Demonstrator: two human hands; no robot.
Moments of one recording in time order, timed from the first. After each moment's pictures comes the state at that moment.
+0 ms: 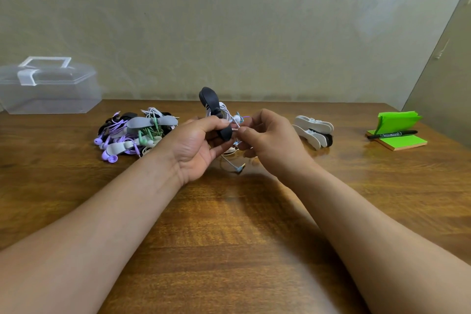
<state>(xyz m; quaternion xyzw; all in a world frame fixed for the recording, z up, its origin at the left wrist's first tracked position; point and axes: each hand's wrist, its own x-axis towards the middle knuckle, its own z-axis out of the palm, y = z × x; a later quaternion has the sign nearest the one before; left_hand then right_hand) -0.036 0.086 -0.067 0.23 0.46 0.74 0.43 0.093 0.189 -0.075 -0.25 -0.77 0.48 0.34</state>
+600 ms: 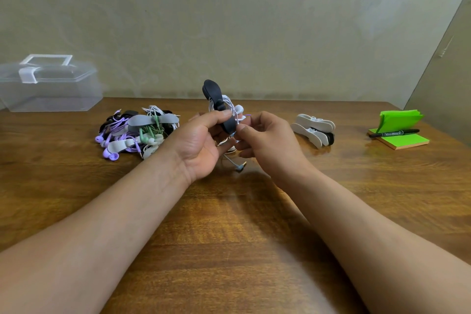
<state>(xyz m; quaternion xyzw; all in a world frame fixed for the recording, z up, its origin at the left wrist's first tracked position) -0.032 0.092 -0.070 0.23 0.45 0.75 0.43 0.090 0.179 -0.078 -0.26 -0.72 0.54 0.34</state>
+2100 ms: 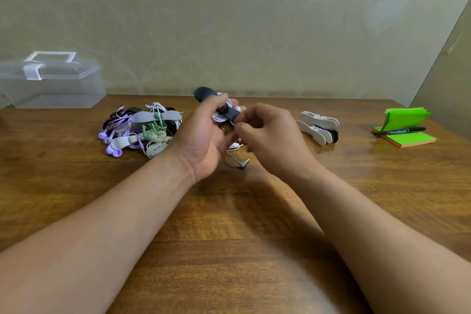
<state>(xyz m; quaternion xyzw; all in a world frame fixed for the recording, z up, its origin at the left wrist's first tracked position) -0.024 0.094 -0.066 0.26 0.41 0.78 0.39 0.089 0.175 -0.072 -0.23 -0.81 0.39 0.38</state>
